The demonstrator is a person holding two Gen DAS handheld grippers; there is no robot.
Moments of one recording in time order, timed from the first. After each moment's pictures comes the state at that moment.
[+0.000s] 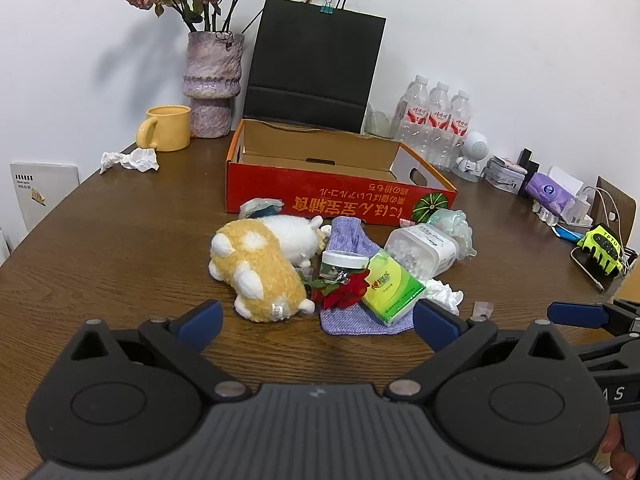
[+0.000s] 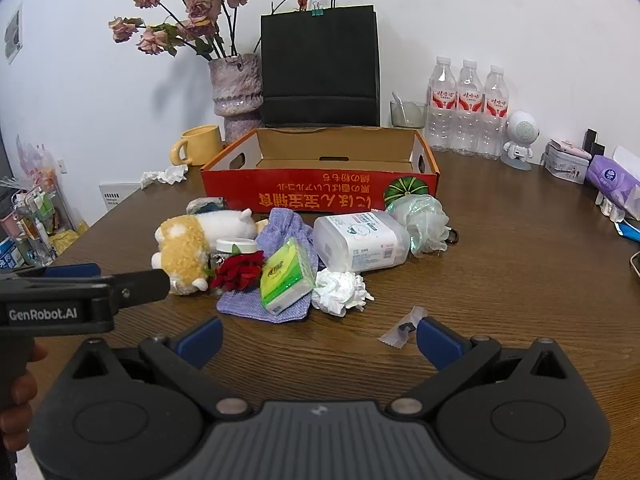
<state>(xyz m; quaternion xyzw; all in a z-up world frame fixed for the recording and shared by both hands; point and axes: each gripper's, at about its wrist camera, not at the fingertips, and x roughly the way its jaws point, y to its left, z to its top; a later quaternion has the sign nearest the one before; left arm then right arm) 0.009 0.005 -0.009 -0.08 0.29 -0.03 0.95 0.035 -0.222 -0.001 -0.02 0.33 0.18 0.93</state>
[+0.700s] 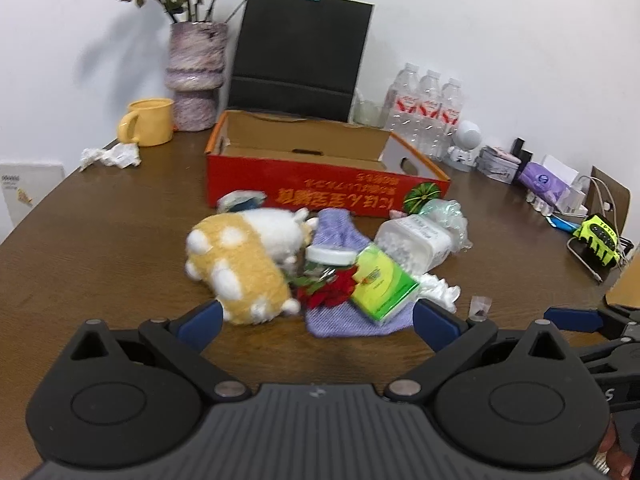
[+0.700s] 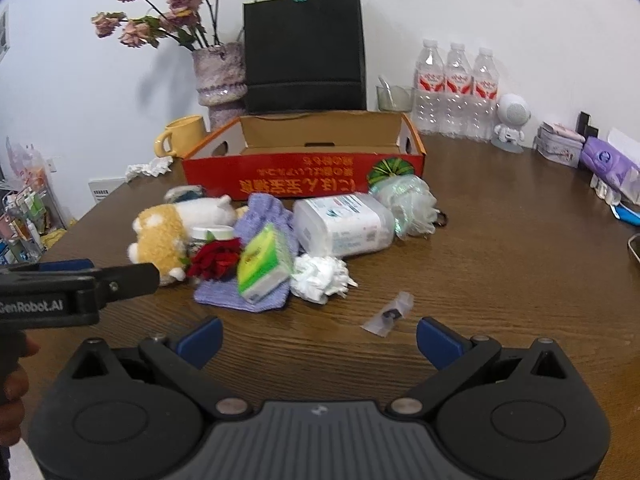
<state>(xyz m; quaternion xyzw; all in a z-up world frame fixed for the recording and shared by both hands) 0.030 -0.008 -0.018 -0.07 0.30 -0.05 0.95 0.051 -0.235 -0.017 -0.02 0.35 0.16 0.92</state>
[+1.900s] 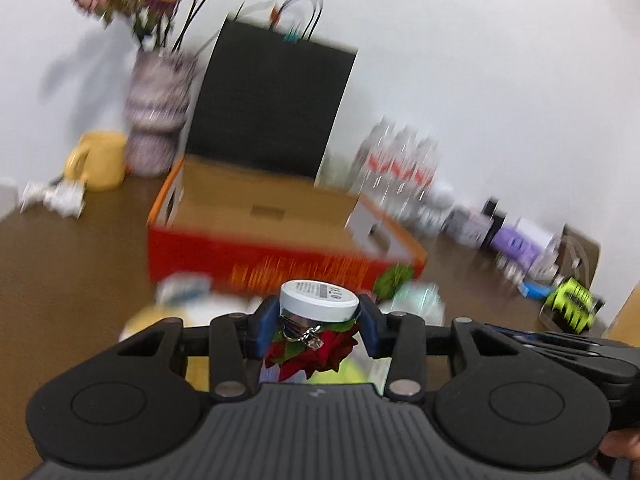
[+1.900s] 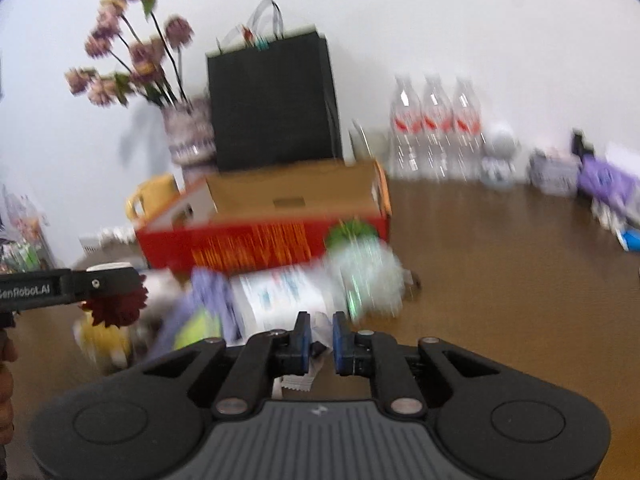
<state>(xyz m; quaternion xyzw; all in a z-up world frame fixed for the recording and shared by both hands) 0.105 -0.003 0.004 -0.13 0.22 -0.10 0.96 0.129 -0.264 -0.008 0.02 0.25 0.18 0.95</state>
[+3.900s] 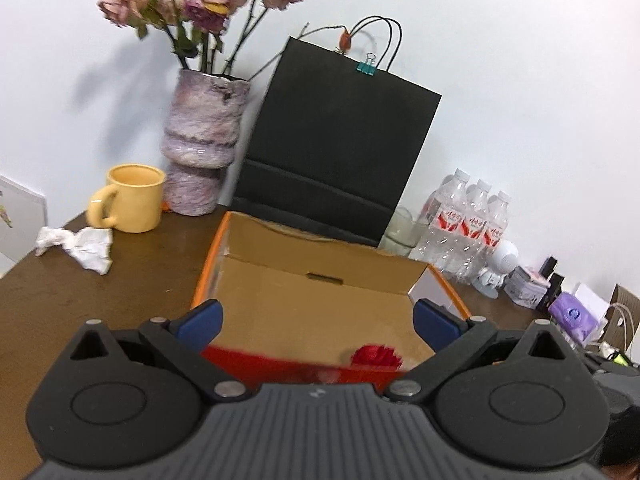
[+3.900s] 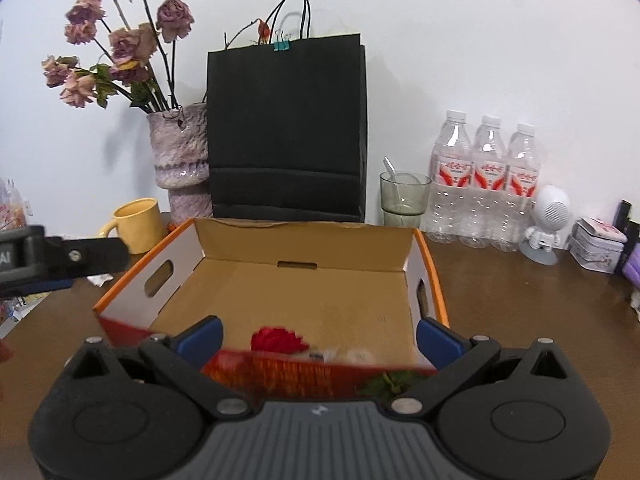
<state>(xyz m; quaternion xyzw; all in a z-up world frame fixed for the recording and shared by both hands) 0.187 0.041 0.025 -0.15 0.23 -0.02 0.96 0.241 -0.196 0.023 -0.03 0.26 0.17 0.95</state>
